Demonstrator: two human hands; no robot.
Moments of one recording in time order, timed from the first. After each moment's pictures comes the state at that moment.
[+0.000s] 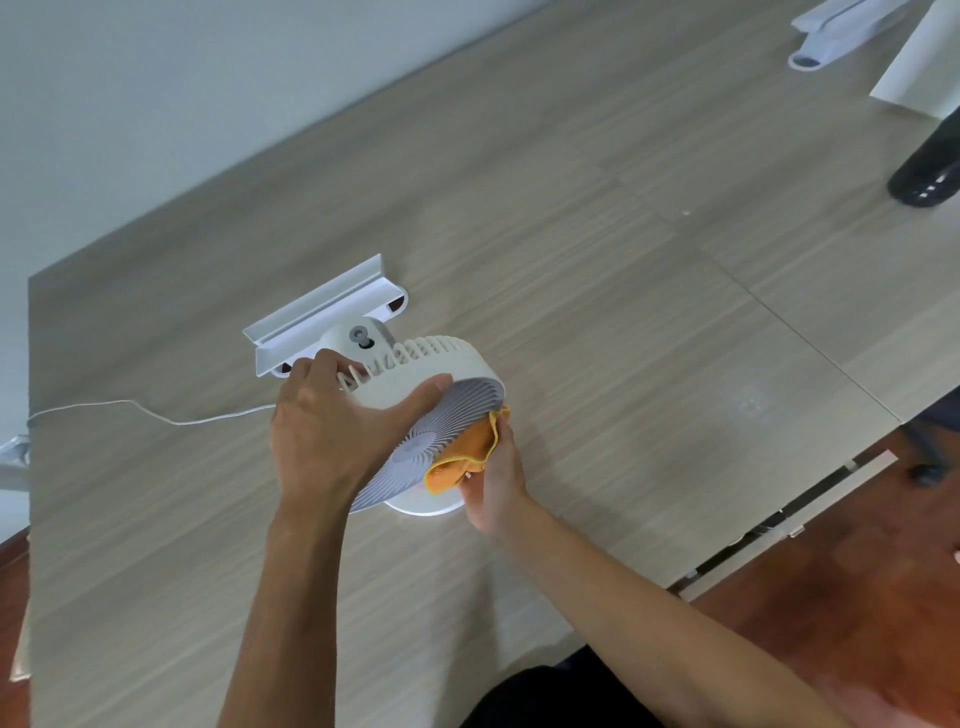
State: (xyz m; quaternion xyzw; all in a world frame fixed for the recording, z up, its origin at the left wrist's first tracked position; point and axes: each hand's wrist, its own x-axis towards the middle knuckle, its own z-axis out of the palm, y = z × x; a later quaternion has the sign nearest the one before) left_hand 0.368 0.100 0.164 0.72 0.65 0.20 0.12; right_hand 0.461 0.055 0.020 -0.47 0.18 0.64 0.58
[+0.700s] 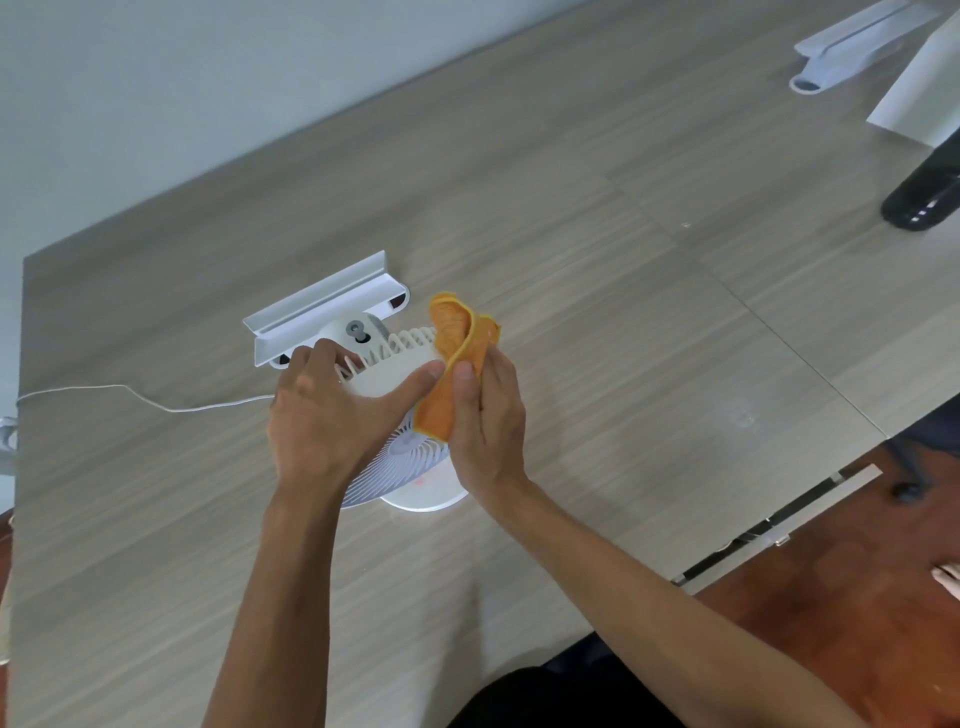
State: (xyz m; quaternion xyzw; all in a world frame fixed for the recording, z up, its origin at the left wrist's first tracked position) left_hand 0.363 0.103 0.163 0.70 0.66 0.22 0.15; right_hand 0.470 0.057 0.078 -0.62 -0.40 0.23 0.63
